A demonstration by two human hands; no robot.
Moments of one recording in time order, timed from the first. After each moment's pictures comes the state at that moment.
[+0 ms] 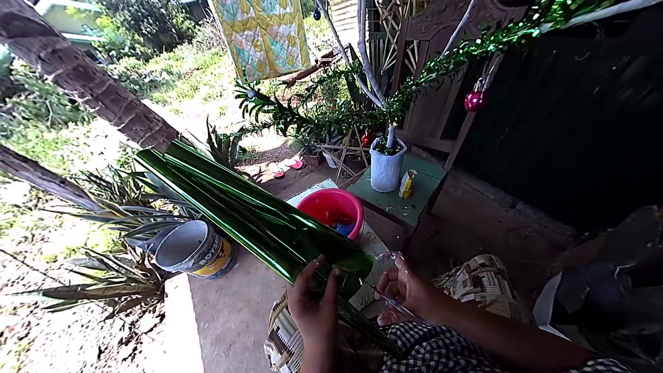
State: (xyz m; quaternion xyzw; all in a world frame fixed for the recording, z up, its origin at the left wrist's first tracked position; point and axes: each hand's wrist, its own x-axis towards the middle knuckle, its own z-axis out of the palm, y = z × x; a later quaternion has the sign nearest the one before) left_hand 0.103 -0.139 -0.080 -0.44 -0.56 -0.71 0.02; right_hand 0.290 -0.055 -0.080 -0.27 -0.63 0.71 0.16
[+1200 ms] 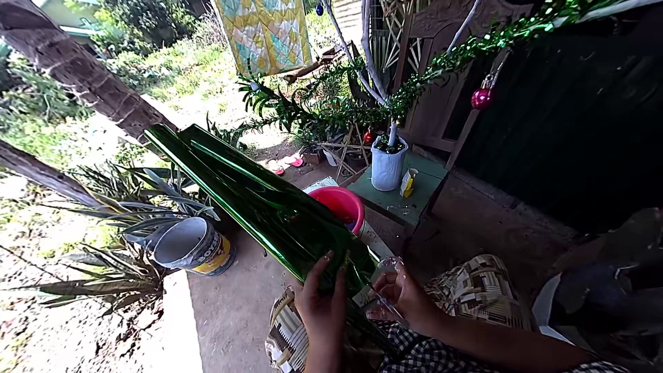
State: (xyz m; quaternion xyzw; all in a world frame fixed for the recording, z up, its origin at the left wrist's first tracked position) left_hand 0.109 -0.138 -0.083 -0.46 -0.57 -0.67 0.05; right_hand 0.271 -0.079 -0.091 -0.32 -0.56 0.71 0.27
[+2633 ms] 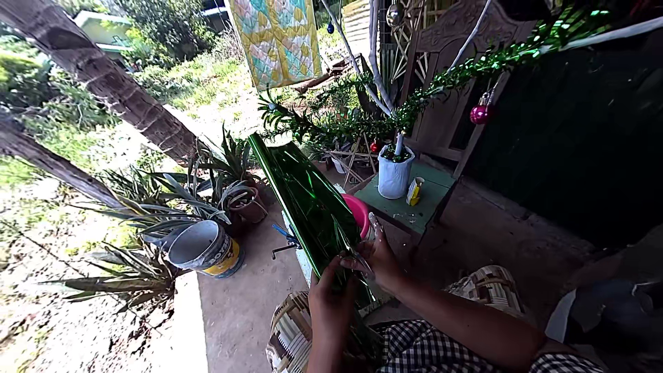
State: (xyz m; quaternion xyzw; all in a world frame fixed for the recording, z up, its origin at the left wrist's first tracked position) left_hand 0.104 -0.140 -0.084 -0.50 -0.65 -0.56 0.00; right_hand 0.199 -0.030 -0.068 -0.31 -0.53 0.70 0.36
